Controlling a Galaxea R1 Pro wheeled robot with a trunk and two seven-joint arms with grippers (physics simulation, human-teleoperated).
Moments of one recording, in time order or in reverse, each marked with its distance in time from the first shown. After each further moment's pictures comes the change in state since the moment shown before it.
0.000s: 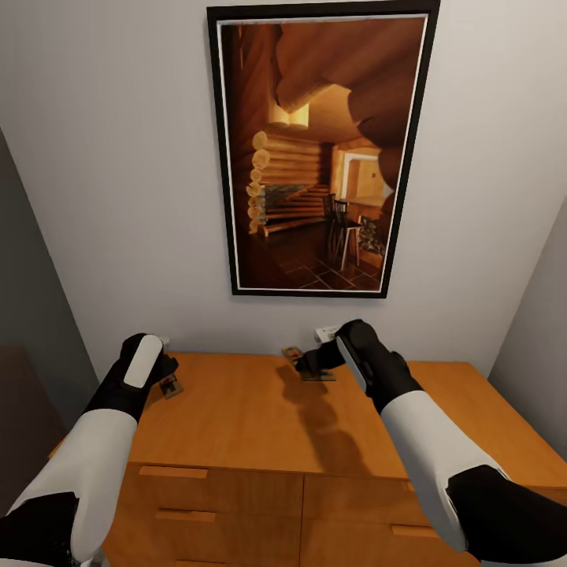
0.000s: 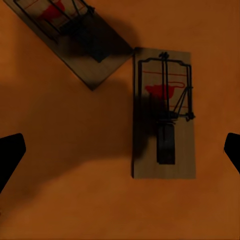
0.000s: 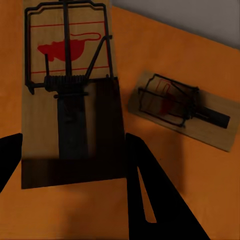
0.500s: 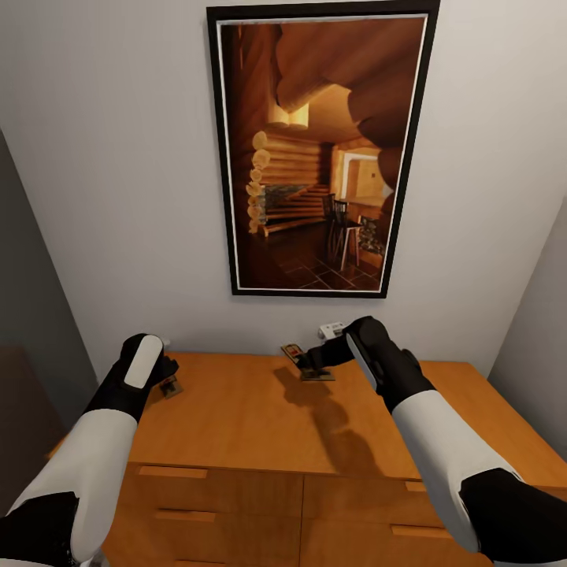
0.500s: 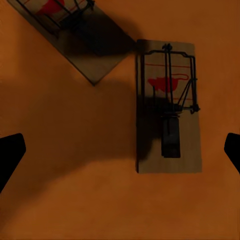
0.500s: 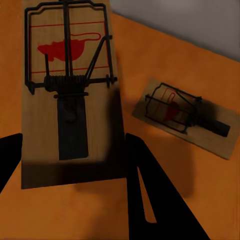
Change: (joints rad) left arm 0.000 -0.001 0.000 0.003 -0.011 0.030 0.001; right arm 0.005 -0.051 0.024 -0.059 0.009 0.000 0.133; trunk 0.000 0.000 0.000
